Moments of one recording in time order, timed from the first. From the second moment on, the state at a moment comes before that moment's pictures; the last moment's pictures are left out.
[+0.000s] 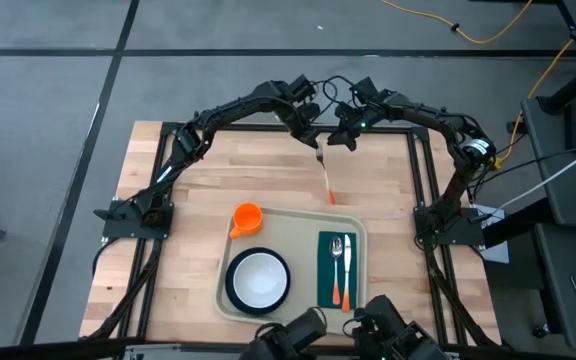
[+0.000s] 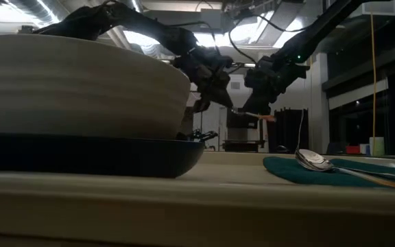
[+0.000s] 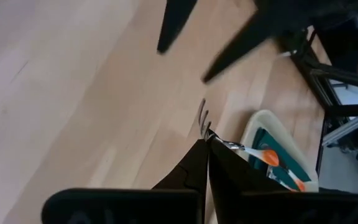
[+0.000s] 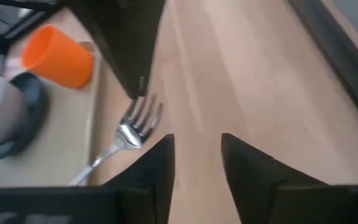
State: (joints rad) left arm 0.60 2.39 2.30 -1.01 0.67 -0.20; right arm -0.90 1.77 1.26 -0.57 -0.77 -0.35
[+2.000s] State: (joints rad) left arm 0.54 2.39 2.32 -1.00 0.71 -0.18; right arm -0.80 1.77 1.38 -0.73 -0.88 -0.57
